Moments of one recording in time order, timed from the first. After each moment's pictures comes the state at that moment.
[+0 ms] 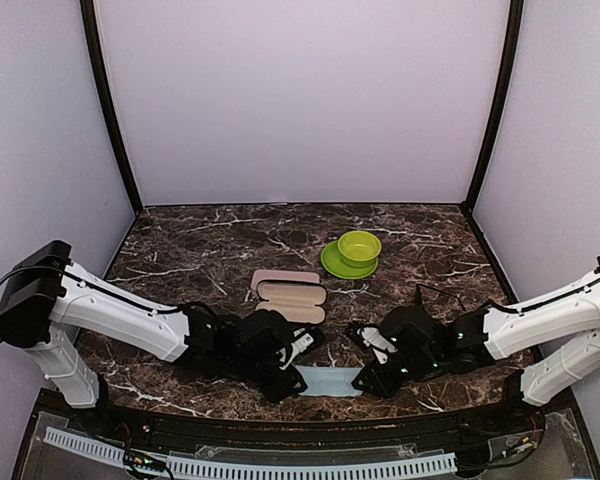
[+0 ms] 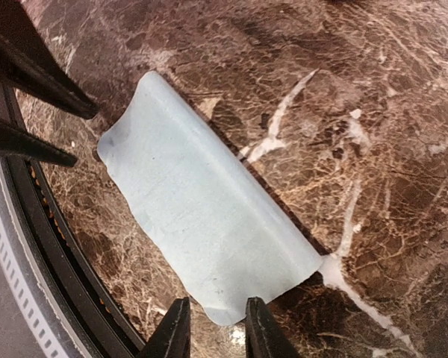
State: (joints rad) left arm -1.25 1.68 0.87 -0.14 0.03 -0.33; right arm 1.17 1.32 0.54 -0.15 -0.09 0.45
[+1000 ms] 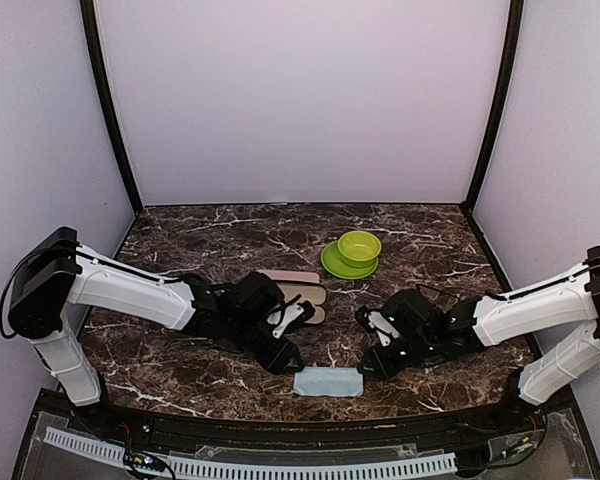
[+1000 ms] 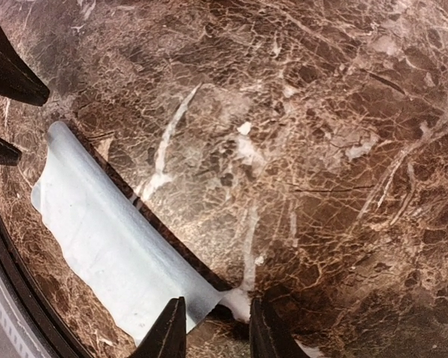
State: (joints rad) left arm -1.04 1.72 0.94 -0.20 0.27 -0.31; right arm 1.01 1.40 0.56 -0.16 -0.11 0.46
